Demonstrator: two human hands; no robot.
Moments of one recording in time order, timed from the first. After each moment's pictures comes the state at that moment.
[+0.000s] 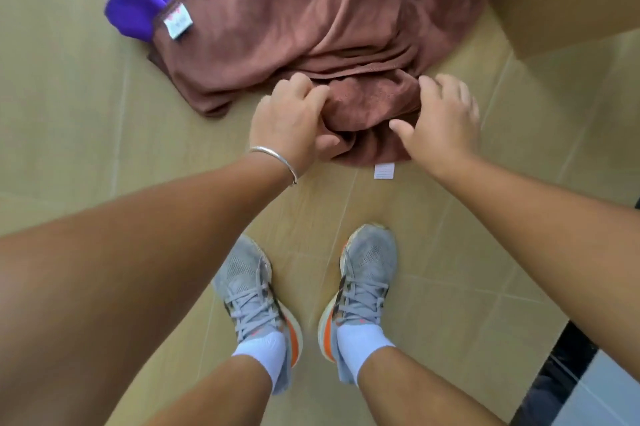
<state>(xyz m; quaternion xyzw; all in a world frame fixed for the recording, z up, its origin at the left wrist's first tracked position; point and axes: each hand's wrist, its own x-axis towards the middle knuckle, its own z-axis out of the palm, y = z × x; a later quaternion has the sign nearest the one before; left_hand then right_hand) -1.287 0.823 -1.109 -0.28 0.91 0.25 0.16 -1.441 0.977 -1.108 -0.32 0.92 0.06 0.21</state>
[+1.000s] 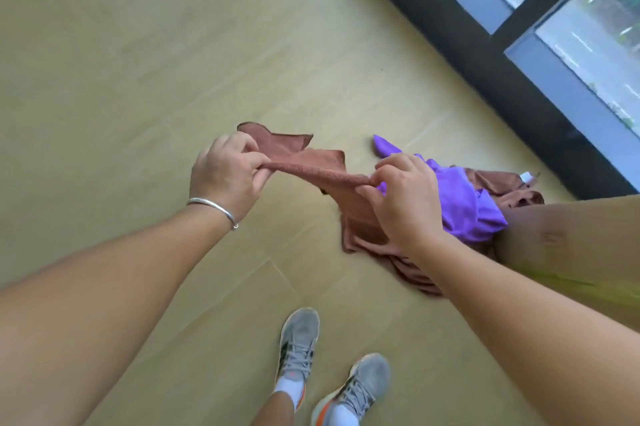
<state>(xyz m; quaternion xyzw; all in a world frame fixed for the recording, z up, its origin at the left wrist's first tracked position) -1.029 0.599 -0.733 -0.58 0.80 0.10 -0.12 -1.281 0.665 -0.723 -0.64 0.73 -0.15 0.15</state>
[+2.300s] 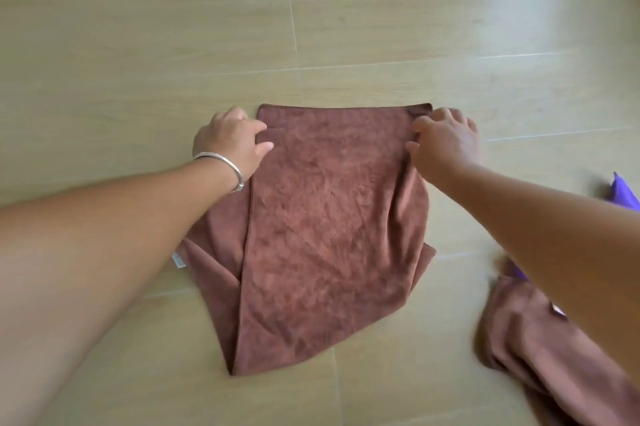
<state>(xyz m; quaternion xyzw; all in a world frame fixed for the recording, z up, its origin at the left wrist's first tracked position) -0.815 0.672 -1.161 -0.83 0.55 0.11 -0.03 -1.112 0.540 -1.154 -0.83 0.55 0.04 0.01</state>
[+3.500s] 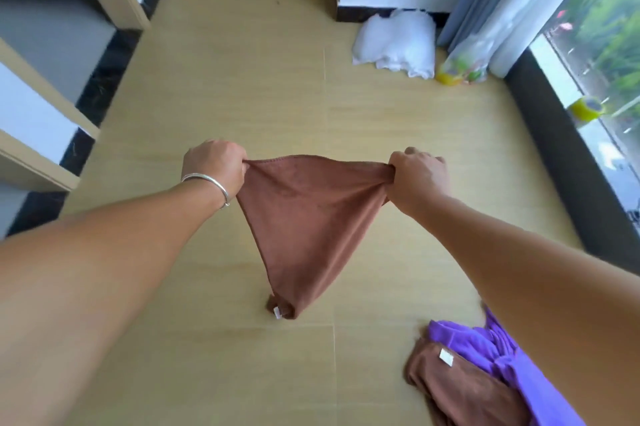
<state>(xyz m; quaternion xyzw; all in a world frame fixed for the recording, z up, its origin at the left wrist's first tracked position) -0.723 0.686 -0.684 -0.86 0.51 0.03 0.04 -1.000 0.542 -0.688 -0.88 0.48 0.03 0.04</state>
